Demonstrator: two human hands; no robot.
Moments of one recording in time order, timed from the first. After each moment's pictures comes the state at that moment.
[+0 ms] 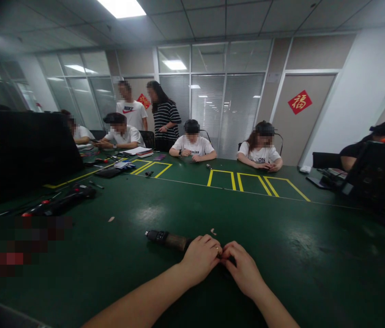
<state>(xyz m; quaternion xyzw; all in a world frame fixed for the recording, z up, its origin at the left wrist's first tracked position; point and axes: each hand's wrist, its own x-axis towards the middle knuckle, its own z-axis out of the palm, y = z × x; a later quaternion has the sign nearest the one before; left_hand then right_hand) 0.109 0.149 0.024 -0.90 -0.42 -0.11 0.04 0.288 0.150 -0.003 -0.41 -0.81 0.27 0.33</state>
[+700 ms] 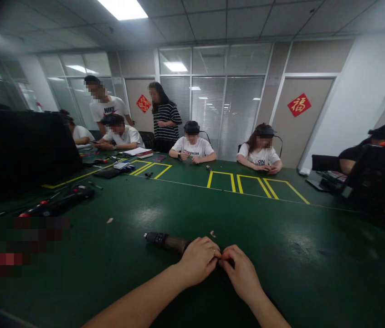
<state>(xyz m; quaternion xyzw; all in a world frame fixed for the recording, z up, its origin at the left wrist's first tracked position) 0.100 0.150 0.025 -0.90 -0.41 -0.16 -0.03 0.284 0.151 -0.013 -0.46 -0.78 0.25 0.35</state>
